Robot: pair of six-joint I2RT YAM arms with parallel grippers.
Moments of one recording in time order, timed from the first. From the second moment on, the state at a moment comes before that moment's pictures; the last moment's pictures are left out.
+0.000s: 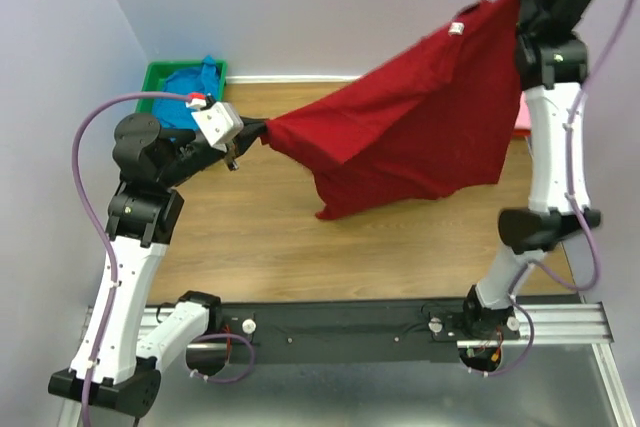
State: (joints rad) left arm -0.21 0.89 1.25 -0.27 0.77 0.27; right arm 0.08 1.75 2.36 -0.43 0.40 -0.60
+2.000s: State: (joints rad) left arm 0.20 1.18 0.77 -0.18 0.66 -0.37; right arm 0.49 2.34 1.94 -0.10 0.48 -0.93
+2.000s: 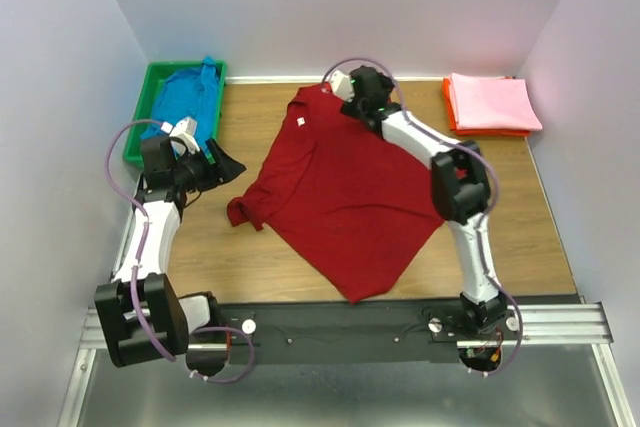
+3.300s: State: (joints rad) left arm -0.30 1.50 1.07 -0.77 0.32 0.89; right arm 0.07 2.22 1.77 -0.71 0.25 -0.50
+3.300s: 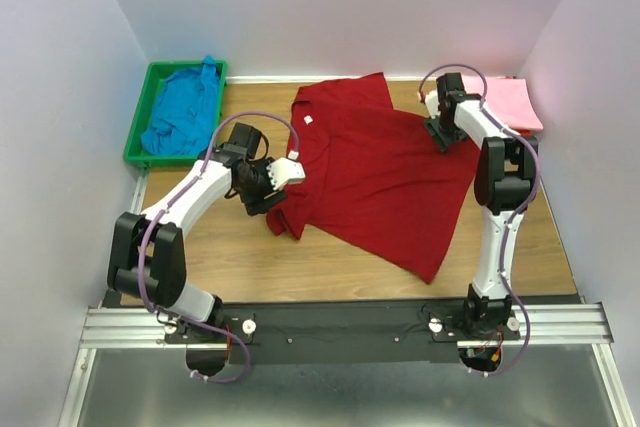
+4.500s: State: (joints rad) left arm -0.66 1.51 0.86 -0.52 0.12 0.94; right arm 0.24 1.78 1.09 -0.84 0.02 -0.42
